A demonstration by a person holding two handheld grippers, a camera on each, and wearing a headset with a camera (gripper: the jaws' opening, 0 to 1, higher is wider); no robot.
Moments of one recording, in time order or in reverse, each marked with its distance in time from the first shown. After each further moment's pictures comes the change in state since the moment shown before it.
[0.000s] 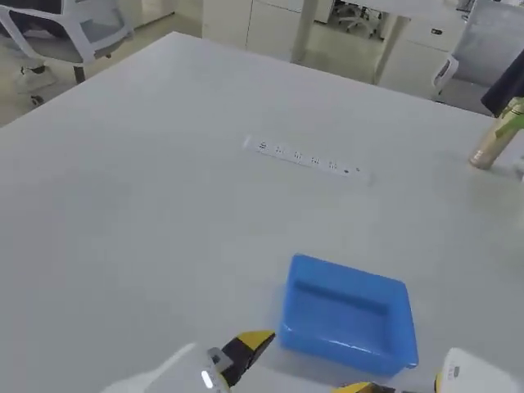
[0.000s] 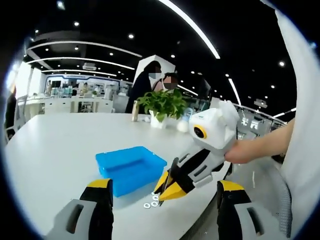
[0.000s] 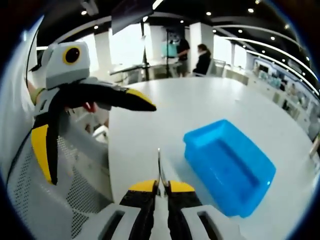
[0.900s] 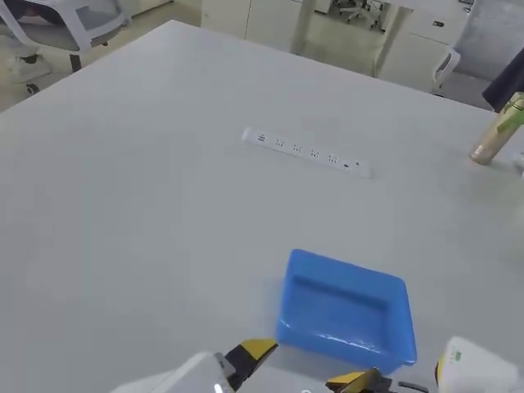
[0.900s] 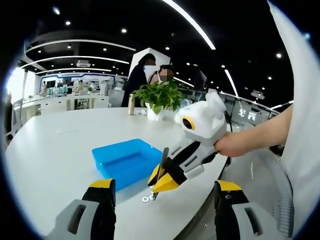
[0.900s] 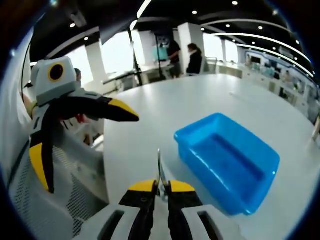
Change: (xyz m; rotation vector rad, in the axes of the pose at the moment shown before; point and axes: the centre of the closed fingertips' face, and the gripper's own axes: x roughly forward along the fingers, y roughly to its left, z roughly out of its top) left arm 0.002 0.000 -0.011 -0.005 0.052 -0.019; right arm 0.008 -0.011 -0.006 0.109 -0.039 0.008
